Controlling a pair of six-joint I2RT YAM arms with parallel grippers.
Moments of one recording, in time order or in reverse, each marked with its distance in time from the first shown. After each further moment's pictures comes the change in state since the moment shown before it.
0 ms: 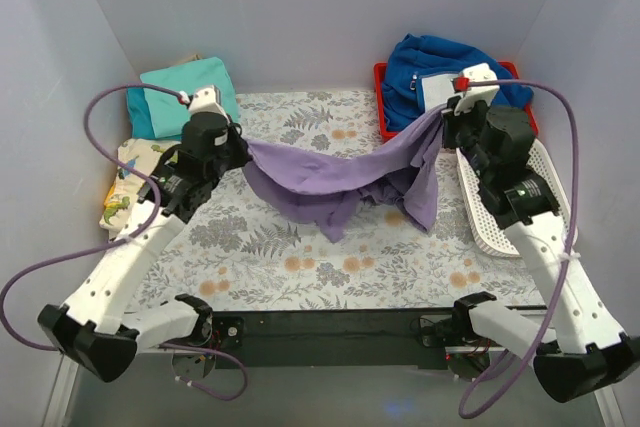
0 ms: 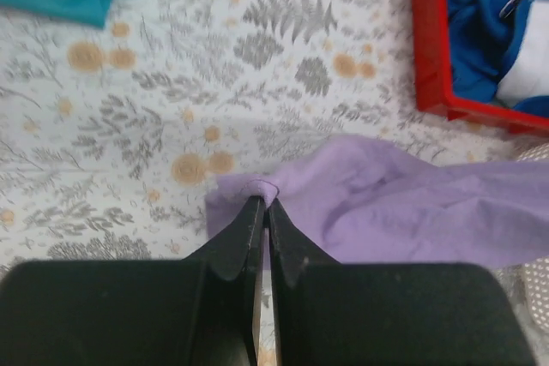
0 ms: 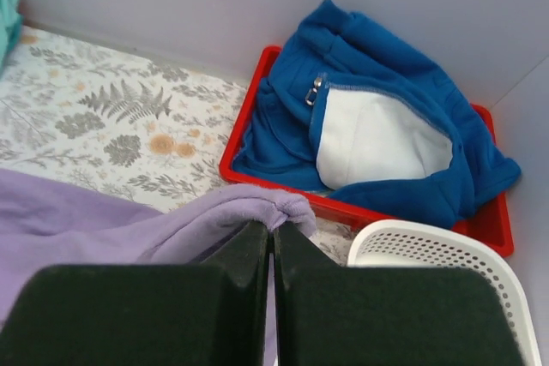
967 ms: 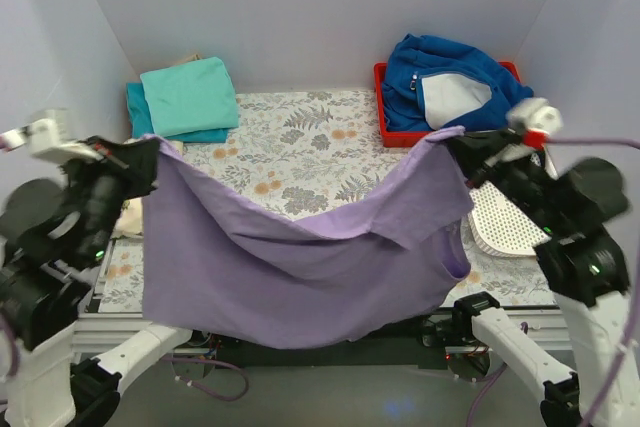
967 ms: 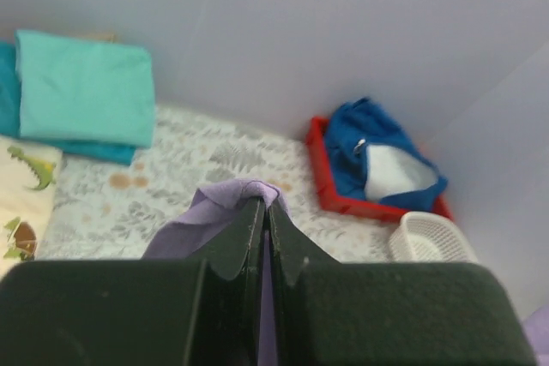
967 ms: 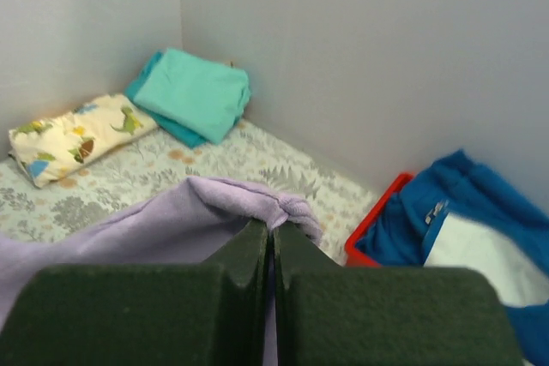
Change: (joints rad) left arm 0.002 -0.359 0.640 -0.395 -0.039 0.105; right arm -0.001 -0.346 0.261 -0.245 -0.516 0.079
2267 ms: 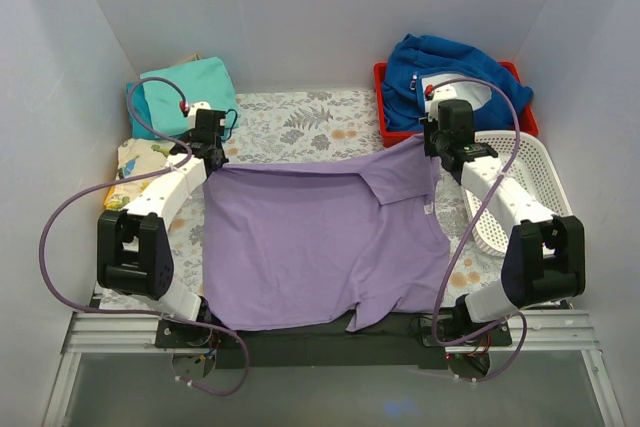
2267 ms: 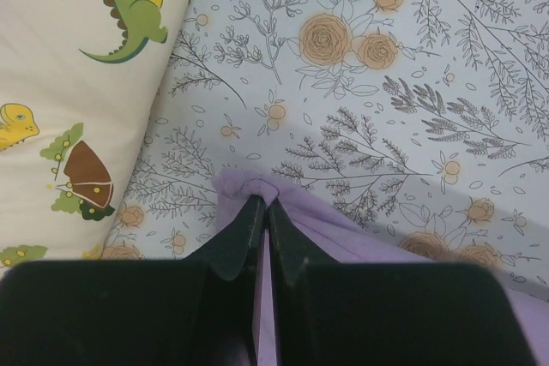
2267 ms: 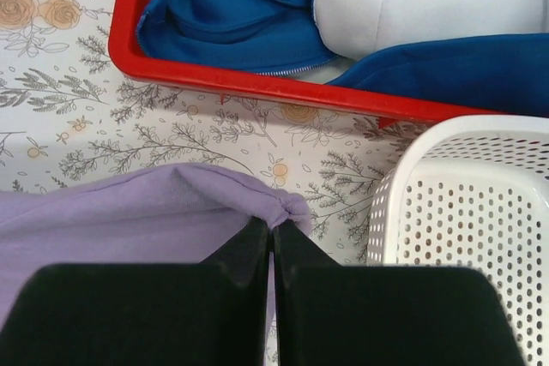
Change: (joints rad) left arm 0.319 0.771 -0.685 0.510 -0.117 0.095; right arm -0.126 0.794 -0.338 0.332 0.541 -0.005
